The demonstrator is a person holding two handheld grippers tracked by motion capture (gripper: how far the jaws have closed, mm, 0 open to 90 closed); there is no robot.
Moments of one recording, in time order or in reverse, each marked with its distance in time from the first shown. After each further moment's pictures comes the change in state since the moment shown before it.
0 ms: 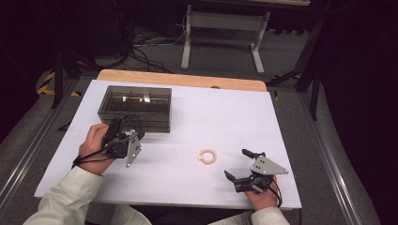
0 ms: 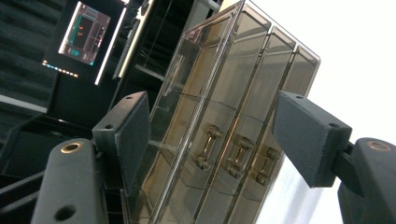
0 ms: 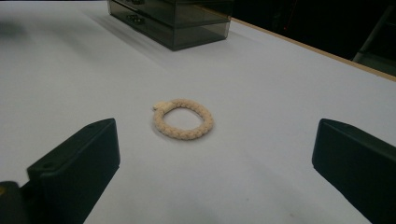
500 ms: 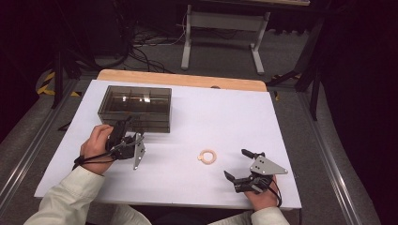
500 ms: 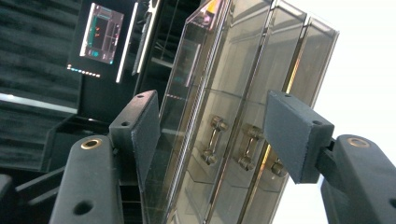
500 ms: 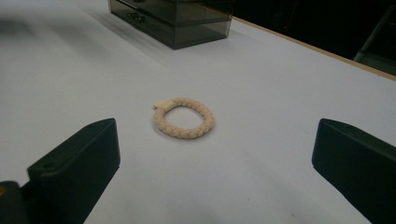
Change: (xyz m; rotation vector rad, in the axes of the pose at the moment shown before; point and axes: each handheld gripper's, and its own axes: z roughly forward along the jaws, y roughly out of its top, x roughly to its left) left arm -0.014 0.000 0.009 0.069 0.078 0.118; right arm 0.001 0.000 0.001 0.007 0.003 0.002
